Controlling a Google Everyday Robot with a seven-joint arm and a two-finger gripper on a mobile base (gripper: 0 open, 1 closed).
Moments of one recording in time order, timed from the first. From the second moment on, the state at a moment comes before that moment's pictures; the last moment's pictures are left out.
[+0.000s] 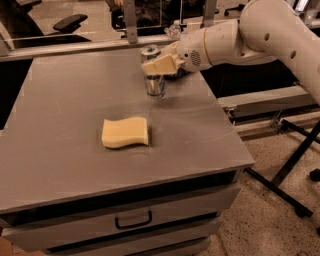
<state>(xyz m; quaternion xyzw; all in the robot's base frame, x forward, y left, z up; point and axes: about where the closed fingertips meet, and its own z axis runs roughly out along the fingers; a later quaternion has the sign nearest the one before) 0.647 0.009 0.952 -0.48 0.68 0.31 0.46</state>
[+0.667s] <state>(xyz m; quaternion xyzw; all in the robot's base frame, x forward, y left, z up) 0.622 0.003 0.928 -0.50 0.67 0.27 0.48</state>
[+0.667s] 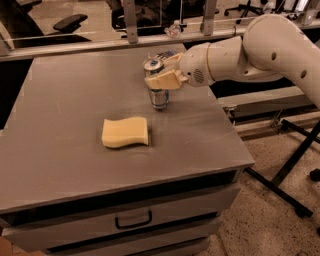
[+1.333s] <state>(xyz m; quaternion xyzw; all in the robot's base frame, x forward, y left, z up) 0.594 0.007 0.922 -0.50 0.64 0.28 0.51</state>
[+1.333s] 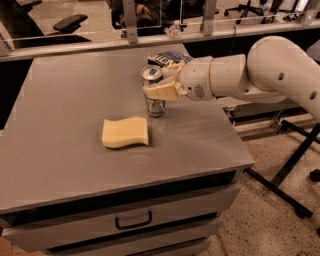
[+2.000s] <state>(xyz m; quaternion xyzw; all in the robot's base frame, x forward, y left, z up) 0.578 0.008 0.914 -0.49 0.65 0.29 0.51</state>
